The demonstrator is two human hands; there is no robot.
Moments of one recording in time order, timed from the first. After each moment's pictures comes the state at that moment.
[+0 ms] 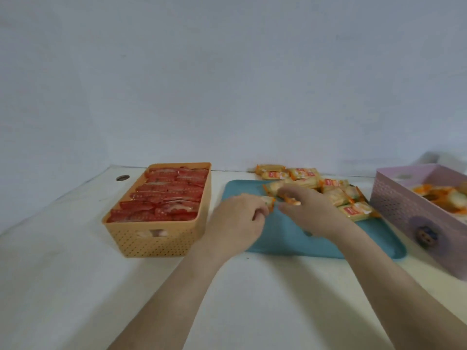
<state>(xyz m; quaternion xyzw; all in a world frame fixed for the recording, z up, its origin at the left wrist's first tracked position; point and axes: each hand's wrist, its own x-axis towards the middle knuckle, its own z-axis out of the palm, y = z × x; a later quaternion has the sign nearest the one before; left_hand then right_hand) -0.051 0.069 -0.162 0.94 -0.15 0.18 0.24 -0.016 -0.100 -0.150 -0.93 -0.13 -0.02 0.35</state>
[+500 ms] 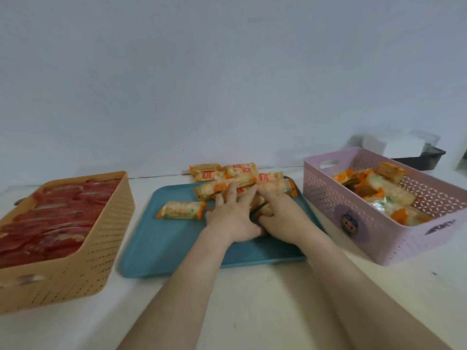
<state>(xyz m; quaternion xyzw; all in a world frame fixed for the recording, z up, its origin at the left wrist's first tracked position) 0.048 -0.065 -0.204 0.98 -0.11 -0.08 0.12 0.040 -0.206 -0.220 -0.95 -0.08 -0.05 0.28</state>
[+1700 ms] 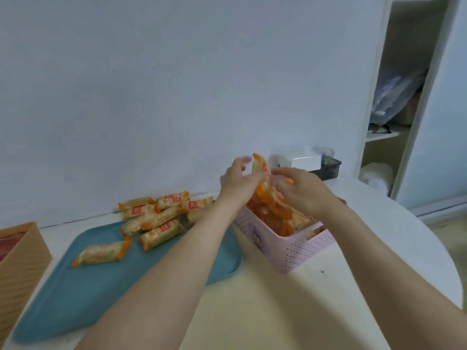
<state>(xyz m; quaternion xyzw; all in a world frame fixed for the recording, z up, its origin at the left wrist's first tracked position) 0.040 -0.253 -0.118 0.80 -0.16 0.01 0.58 -0.020 -0.389 -0.123 -0.93 0.04 -0.17 0.32</state>
